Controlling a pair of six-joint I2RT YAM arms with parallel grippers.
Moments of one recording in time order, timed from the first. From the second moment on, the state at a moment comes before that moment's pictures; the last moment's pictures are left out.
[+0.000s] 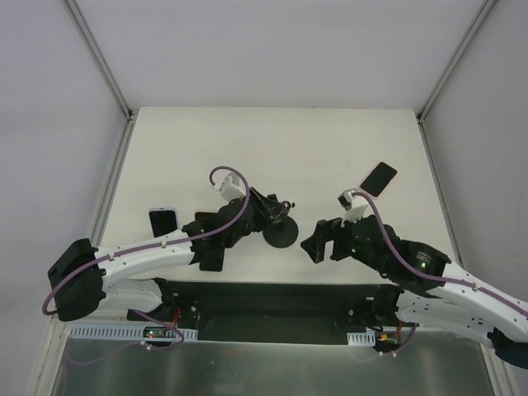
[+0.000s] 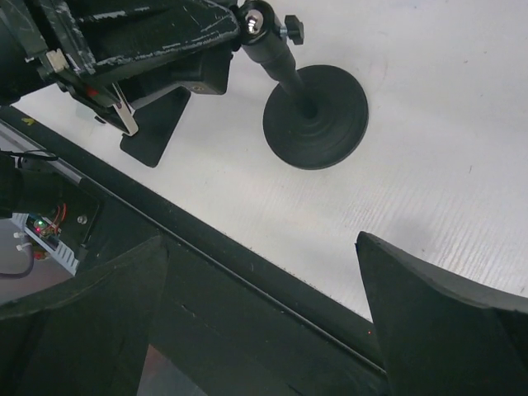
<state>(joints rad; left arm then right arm) -1.03 1.20 0.71 0.08 -0.40 -1.29 1.10 0.64 0.78 -0.68 0.30 0.61</state>
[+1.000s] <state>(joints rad) -1.03 0.45 0.62 -0.29 -0.16 -0.94 1.21 1.30 1.09 -0.58 0.62 0.87</state>
